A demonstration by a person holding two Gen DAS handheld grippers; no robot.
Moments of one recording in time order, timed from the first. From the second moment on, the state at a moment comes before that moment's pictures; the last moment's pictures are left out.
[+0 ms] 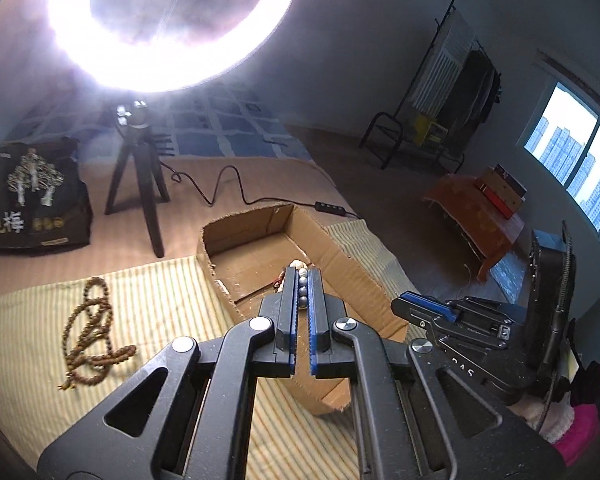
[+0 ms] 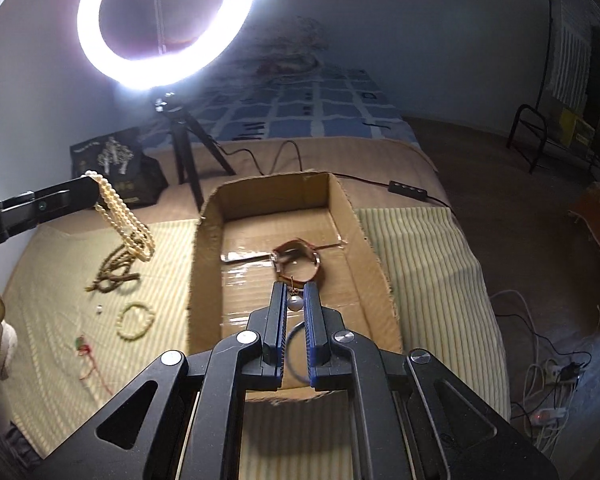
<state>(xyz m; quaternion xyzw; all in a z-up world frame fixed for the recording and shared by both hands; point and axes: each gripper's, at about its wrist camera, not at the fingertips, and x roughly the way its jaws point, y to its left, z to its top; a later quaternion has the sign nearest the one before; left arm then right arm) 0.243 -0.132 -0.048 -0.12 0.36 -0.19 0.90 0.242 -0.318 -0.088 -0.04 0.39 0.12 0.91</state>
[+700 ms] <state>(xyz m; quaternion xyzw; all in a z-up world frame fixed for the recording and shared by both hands) 0.279 -0.164 -0.091 -0.10 0.41 -0.18 0.89 0.275 -0.325 -0.130 -0.05 0.45 0.08 0.89</state>
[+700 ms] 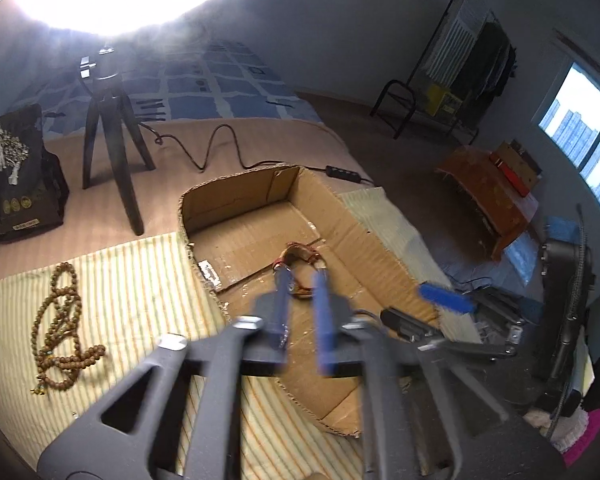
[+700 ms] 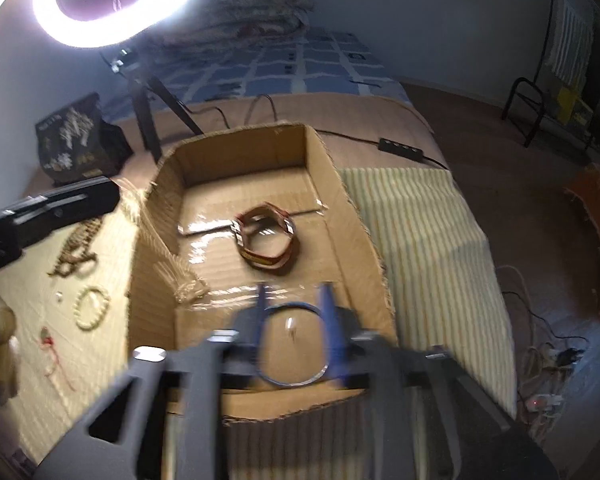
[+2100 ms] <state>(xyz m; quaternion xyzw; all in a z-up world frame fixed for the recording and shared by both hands) 0.200 -0.007 -0.051 -0.07 0.38 -0.09 0.92 0.212 -0.241 -0.087 -0.08 0.40 0.18 0.90</state>
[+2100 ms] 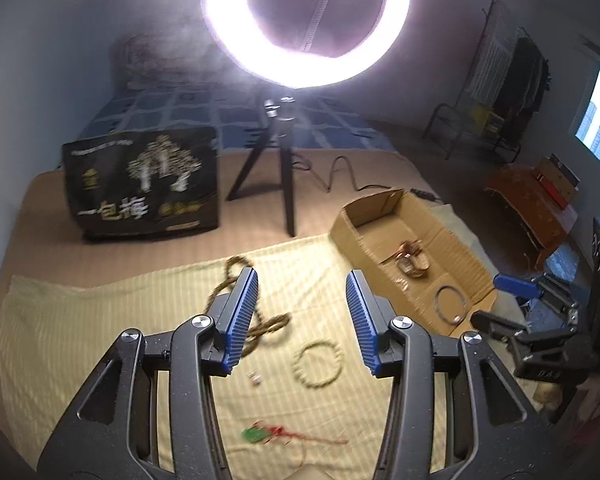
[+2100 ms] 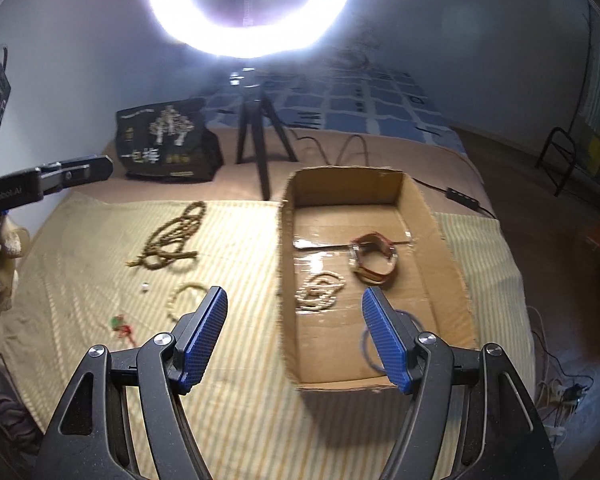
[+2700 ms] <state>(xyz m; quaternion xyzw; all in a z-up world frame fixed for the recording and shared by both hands) 0.151 0.032 -0.104 -0.04 0.44 -0.09 0.89 0.201 -0.177 -0.115 -0.10 0.43 0.24 0.87</state>
